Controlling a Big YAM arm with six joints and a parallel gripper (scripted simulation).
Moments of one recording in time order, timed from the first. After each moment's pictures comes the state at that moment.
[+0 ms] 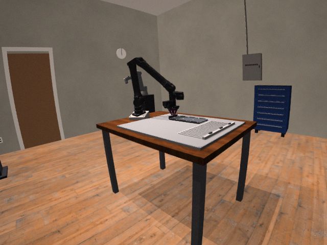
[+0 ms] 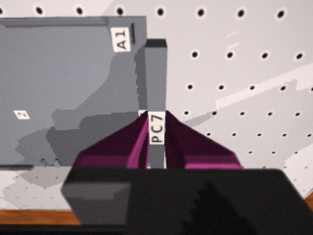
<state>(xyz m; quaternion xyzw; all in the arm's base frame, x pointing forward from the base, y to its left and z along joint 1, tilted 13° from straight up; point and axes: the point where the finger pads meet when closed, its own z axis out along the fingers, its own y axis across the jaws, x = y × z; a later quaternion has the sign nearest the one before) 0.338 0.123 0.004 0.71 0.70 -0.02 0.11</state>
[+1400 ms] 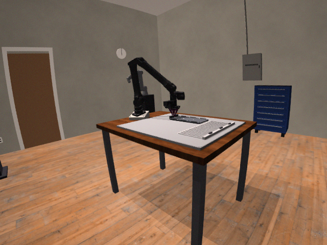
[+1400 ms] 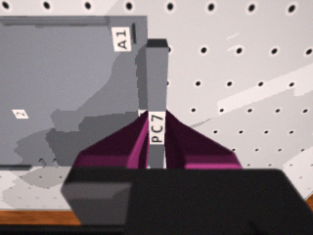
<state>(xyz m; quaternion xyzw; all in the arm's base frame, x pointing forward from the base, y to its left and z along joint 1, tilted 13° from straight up) 0.344 0.126 0.004 0.71 0.70 -0.03 0.11</state>
